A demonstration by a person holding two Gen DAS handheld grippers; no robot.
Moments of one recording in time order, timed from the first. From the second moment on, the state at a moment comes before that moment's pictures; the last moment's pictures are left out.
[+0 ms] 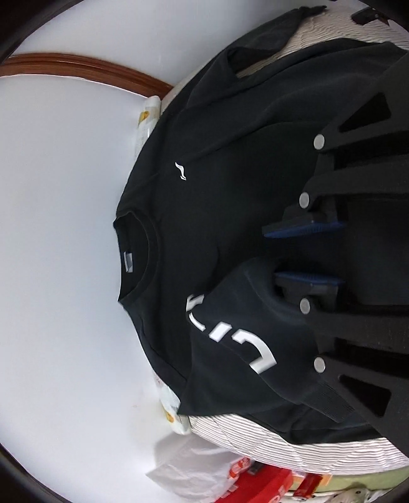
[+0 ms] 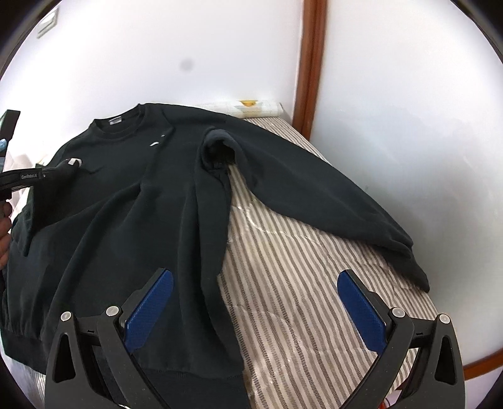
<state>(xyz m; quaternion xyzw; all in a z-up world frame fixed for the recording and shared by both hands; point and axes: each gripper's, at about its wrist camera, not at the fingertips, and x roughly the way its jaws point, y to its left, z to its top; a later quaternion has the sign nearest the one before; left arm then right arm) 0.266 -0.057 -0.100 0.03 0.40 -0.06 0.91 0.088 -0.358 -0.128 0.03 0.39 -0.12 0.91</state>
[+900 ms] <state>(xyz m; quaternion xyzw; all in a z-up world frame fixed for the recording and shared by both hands) 0.139 0.163 -0.173 -0.10 0.43 0.03 0.90 0.235 -0.059 -0.143 -0.07 0.41 0.20 0.89</state>
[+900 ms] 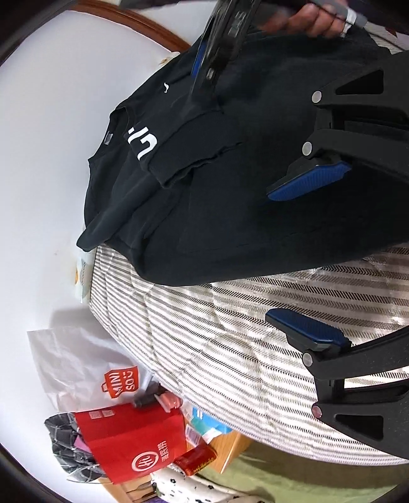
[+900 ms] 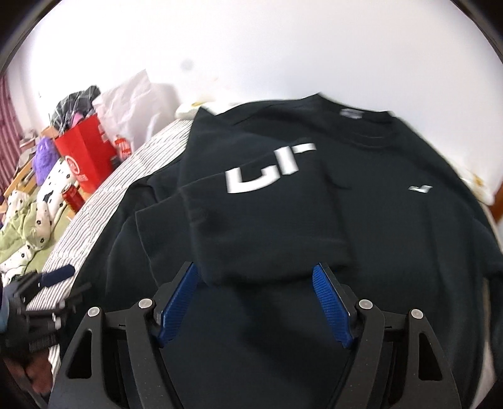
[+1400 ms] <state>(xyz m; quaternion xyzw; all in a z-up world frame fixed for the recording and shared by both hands) 0.148 0.152 -0.180 -0.06 0.43 0.05 0.90 0.270 -0.110 -0.100 0.00 0.35 0.20 0.92</state>
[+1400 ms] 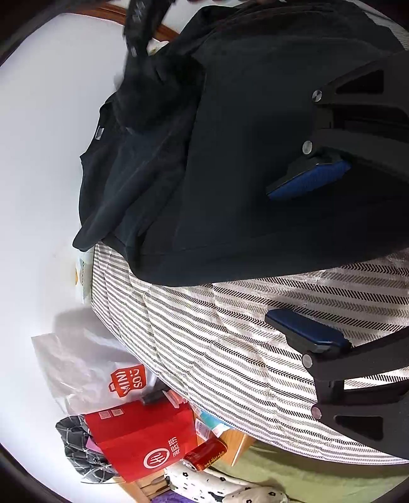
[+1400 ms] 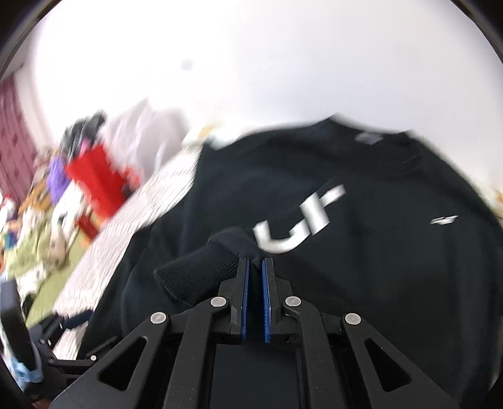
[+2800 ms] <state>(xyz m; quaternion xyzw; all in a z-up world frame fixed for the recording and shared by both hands) 0.032 0.147 -0.166 -0.10 0.44 -0.02 0.89 0.053 -0.352 -0.196 0.09 0.42 0.02 0.90</state>
